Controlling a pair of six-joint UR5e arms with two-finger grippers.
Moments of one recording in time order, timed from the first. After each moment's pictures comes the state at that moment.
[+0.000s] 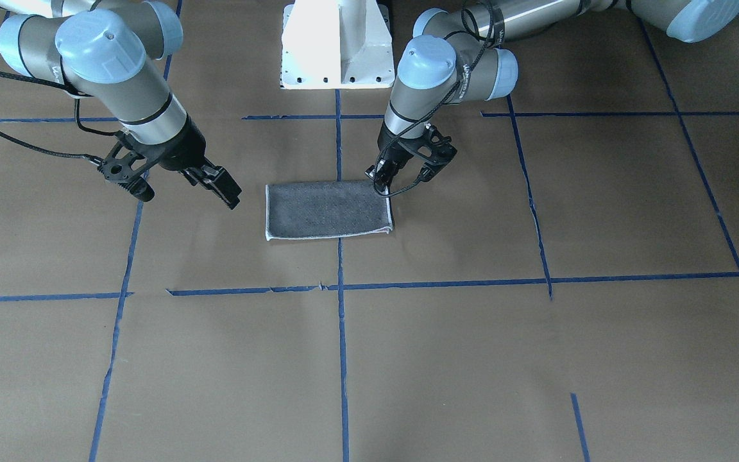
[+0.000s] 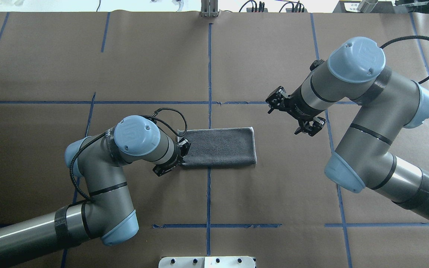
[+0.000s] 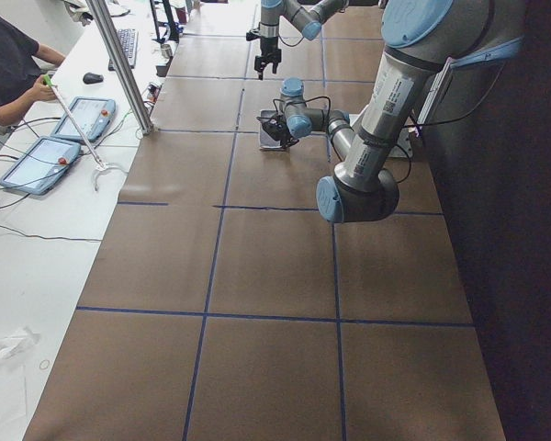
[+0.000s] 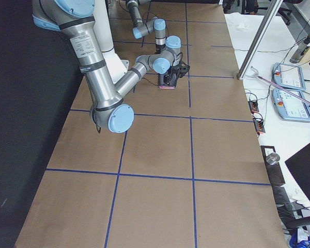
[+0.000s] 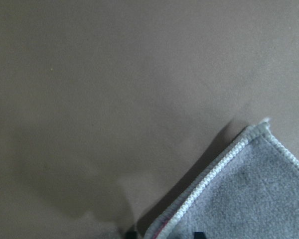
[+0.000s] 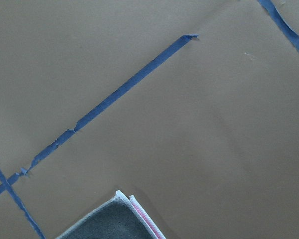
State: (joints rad) left arm -0.44 -2.16 -1.63 -1.87 -1.82 -2.11; right arm 0.72 -1.14 1.85 -1.45 2.06 1.76
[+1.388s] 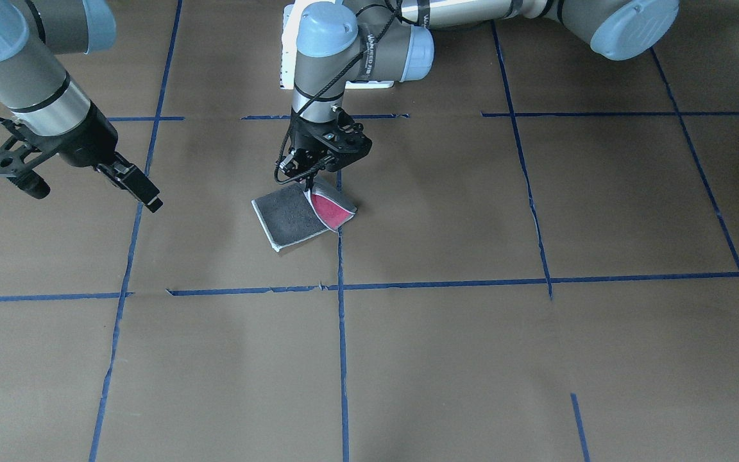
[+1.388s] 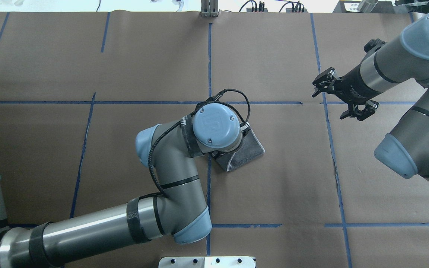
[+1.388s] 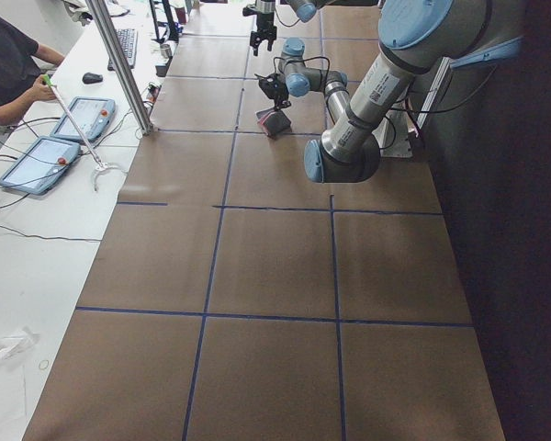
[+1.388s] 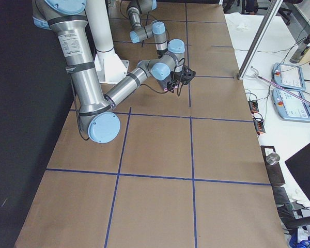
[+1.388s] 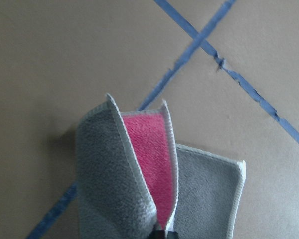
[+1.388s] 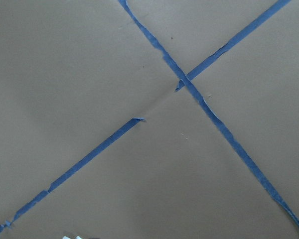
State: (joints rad) left arm -0.39 -2.52 -1.41 -1.77 -1.66 -2.01; right arm 0.89 -1.30 1.95 -1.46 2.13 1.64
